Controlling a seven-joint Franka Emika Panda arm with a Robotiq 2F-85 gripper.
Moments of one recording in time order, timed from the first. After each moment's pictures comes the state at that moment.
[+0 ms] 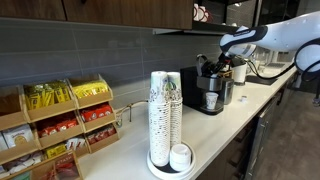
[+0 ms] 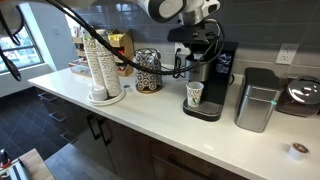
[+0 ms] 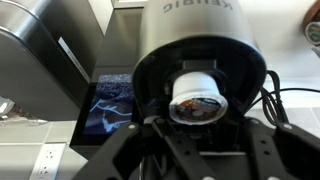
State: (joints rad) arm -0.41 0.42 -0.09 -1.31 0.38 2.26 -0.68
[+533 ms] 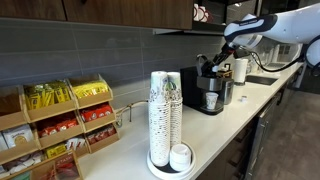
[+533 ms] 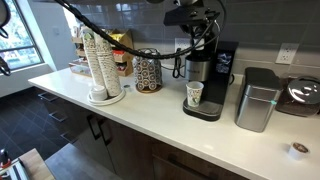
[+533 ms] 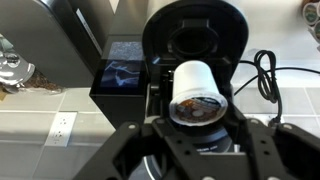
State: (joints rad) arm -0.41 0.33 -0.10 -1.31 0.37 2.25 -0.68
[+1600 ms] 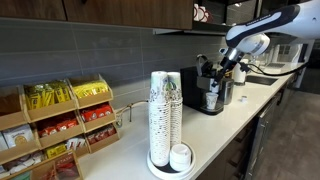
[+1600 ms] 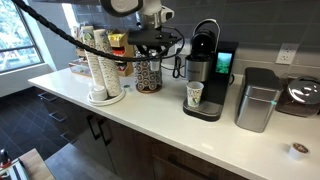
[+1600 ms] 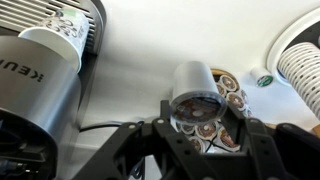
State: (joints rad) arm -0.31 0.02 -0.08 -1.82 0.41 2.08 -1.04
